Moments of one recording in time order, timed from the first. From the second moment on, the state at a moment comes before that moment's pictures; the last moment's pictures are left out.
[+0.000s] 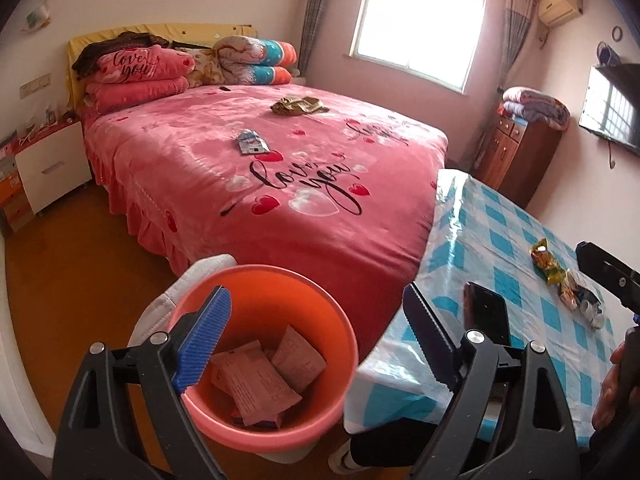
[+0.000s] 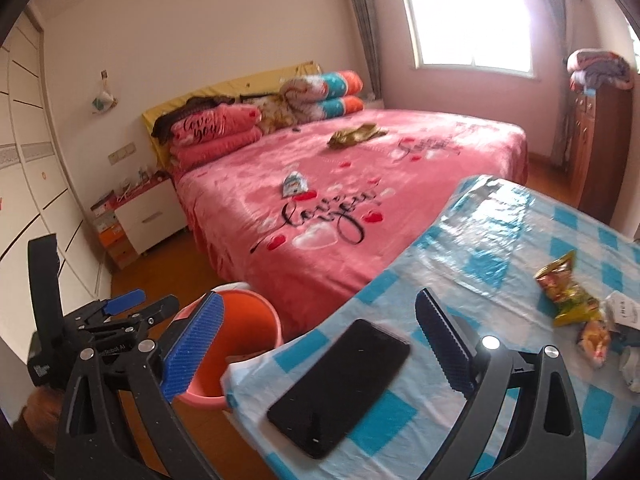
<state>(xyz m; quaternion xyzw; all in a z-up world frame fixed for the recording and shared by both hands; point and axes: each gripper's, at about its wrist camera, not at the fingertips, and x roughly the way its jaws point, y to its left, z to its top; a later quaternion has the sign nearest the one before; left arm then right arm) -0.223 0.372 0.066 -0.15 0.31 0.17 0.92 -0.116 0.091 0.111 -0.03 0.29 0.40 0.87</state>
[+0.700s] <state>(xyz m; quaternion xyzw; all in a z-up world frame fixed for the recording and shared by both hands) -0.196 0.270 0.094 -0.07 0.33 0.11 0.94 -0.123 -0.008 0.094 0.01 0.22 0.36 0.91</state>
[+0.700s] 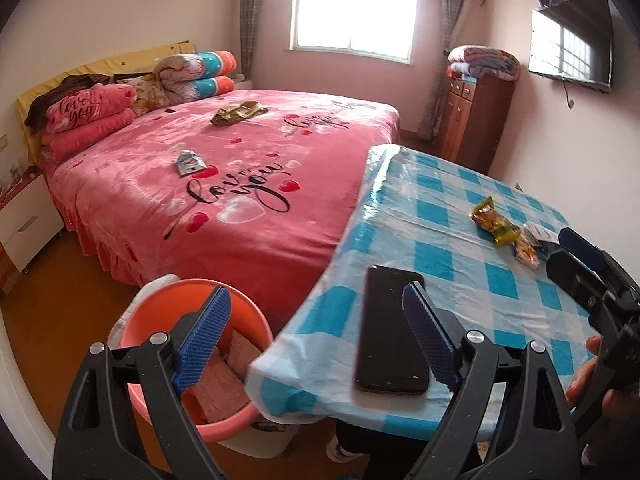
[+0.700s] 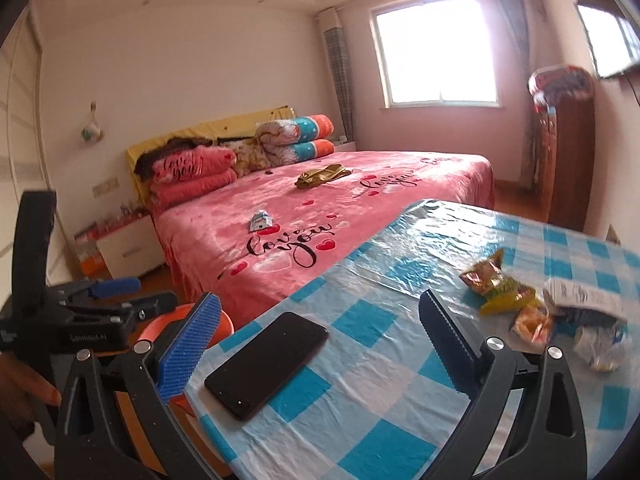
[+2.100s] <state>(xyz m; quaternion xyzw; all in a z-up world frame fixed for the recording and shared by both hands) -0.006 0.077 0.070 -0.12 0.43 -0.04 0.90 -0.022 -0.262 0.035 0.20 0.34 0.13 0.91</state>
